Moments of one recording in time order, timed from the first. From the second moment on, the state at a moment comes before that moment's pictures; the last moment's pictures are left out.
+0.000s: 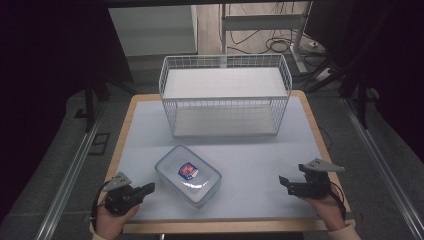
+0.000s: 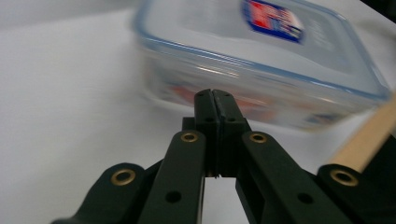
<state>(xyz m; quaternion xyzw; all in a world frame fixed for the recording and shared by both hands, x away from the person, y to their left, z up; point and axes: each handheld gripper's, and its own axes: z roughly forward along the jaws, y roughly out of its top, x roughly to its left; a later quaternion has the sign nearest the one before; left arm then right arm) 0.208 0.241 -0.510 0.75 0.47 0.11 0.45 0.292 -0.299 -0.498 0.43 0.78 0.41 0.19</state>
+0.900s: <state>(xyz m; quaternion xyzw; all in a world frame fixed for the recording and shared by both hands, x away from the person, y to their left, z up) 0.204 0.155 -0.524 0.83 0.36 0.03 0.42 0.292 -0.296 -0.501 0.43 0.79 0.39 0.20</state>
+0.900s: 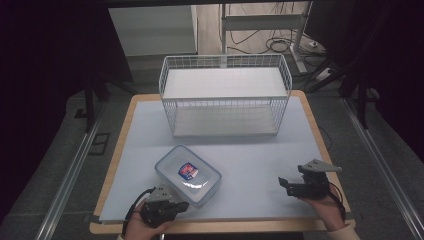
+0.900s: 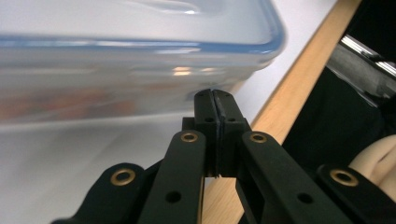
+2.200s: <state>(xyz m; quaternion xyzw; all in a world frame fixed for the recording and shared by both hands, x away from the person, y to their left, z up) 0.255 0.077 -0.521 0.83 0.36 0.03 0.42 0.292 -0.295 -0.503 0.42 0.80 0.38 0.19</state>
